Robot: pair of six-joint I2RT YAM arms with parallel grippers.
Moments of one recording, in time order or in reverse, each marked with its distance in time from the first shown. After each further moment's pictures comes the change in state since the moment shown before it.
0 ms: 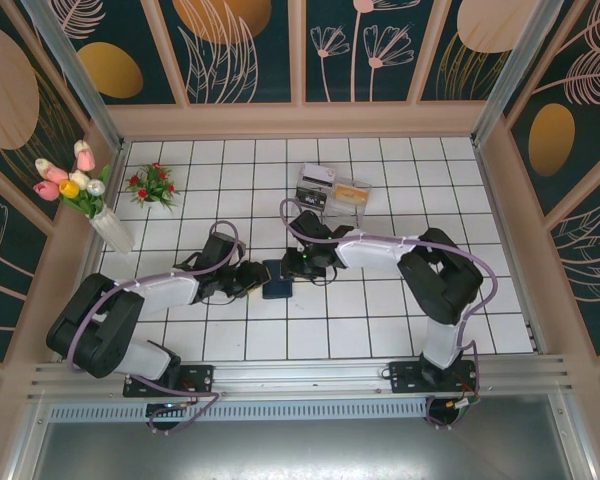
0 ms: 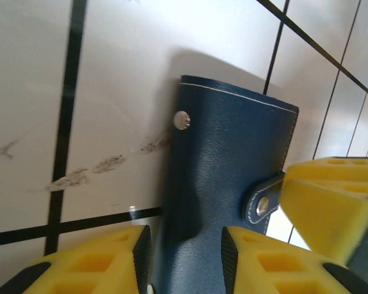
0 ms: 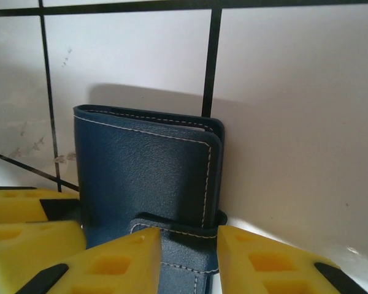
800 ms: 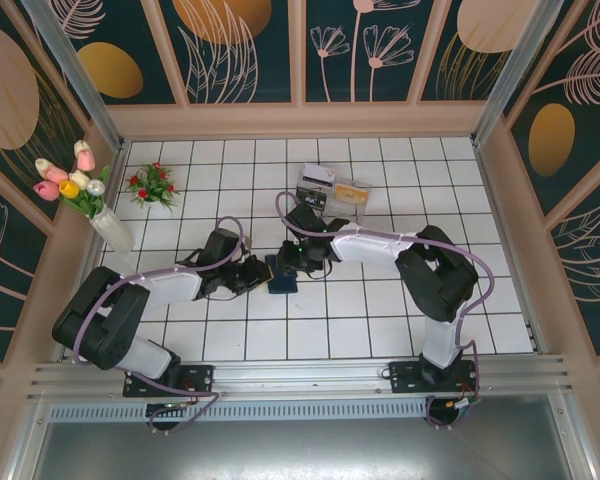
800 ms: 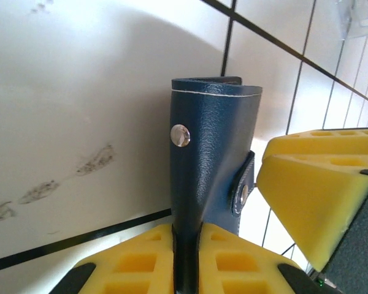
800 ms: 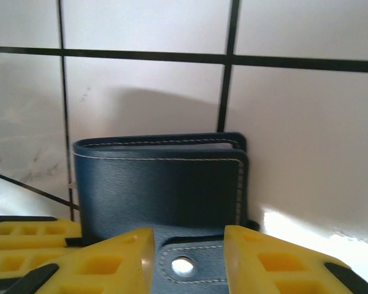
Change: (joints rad) left arm 0.003 0.036 0.026 0.062 0.066 0.026; right arm 0.005 0.024 0.095 -0.065 0.060 -0.011
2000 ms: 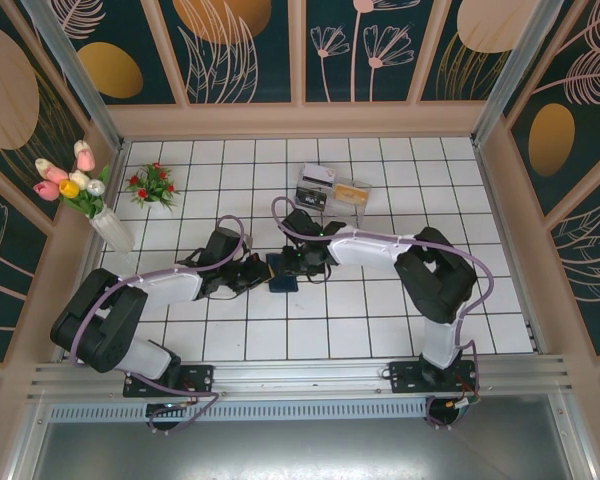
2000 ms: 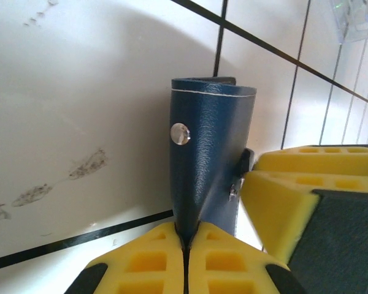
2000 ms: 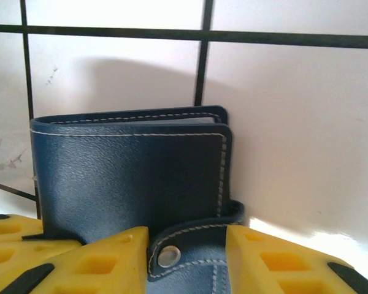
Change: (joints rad) left arm -0.013 -0.011 0.014 -0.030 -0.050 0.004; right arm 0.019 -0.011 -0.017 -0.069 0.097 -0.010
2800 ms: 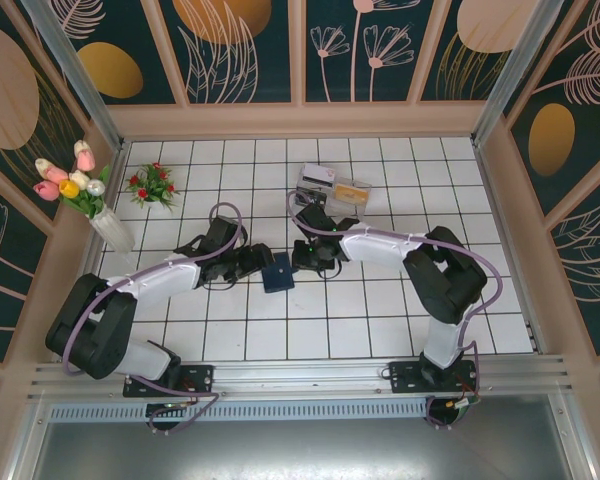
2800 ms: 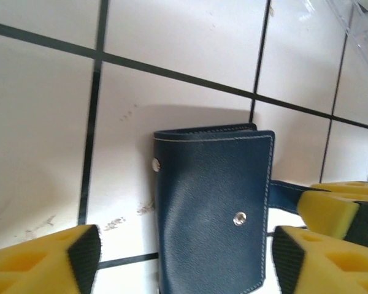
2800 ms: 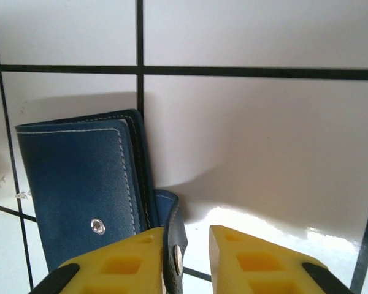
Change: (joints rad) left arm 0.003 -0.039 0.137 -0.256 -0.216 0.086; right arm -0.071 -0.032 -0.045 0.048 -0.049 -0.019
